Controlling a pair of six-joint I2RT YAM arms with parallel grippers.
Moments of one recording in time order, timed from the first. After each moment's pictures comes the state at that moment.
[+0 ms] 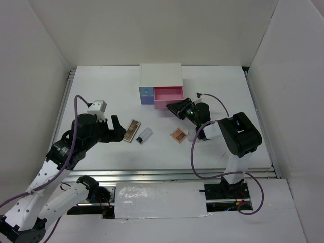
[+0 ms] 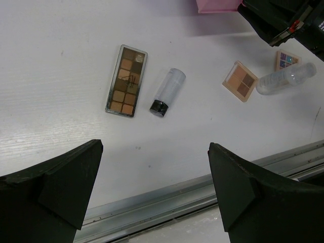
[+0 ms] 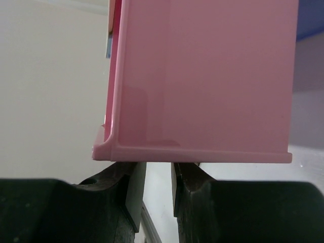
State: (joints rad) left arm -0.48 0.72 0.91 -0.73 -0.09 -0.42; right arm 0.37 1.83 0.67 1.05 -0.31 1.23
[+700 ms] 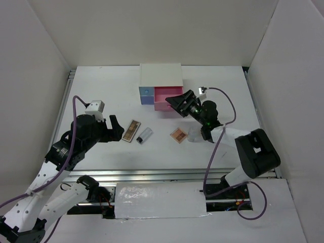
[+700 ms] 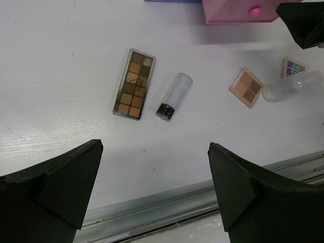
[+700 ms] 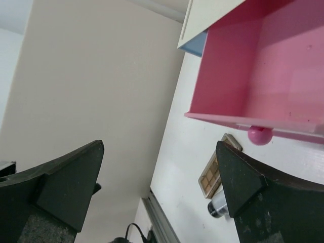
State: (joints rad) left arm -0.48 0.71 0.91 -0.73 -0.13 -0.43; right arm 0.39 1.57 0.64 0.95 -0.34 1.18
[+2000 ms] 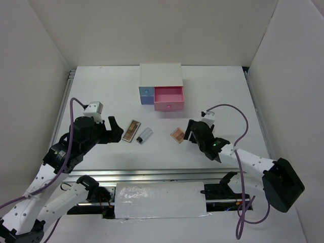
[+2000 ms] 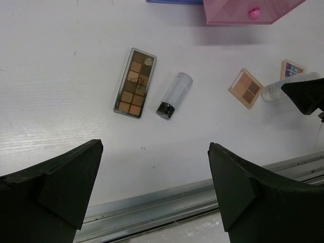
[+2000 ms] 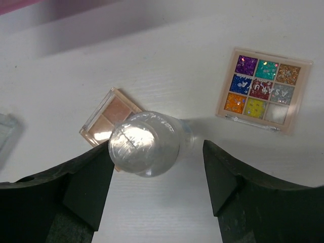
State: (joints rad) left arm -0.50 0.68 0.91 -0.75 -0.17 -0.45; right arm 0.66 1.09 0.49 -0.08 0.49 0.68
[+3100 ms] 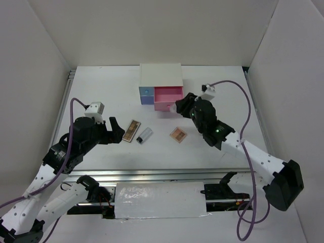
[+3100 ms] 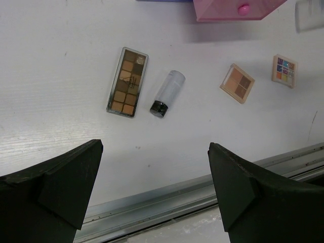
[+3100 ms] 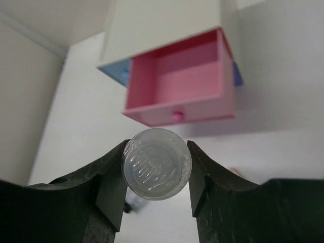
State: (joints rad) left arm -0.52 0.68 0.91 -0.74 -0.14 -0.45; right arm 0.67 1.06 0.78 0.01 0.45 0.66
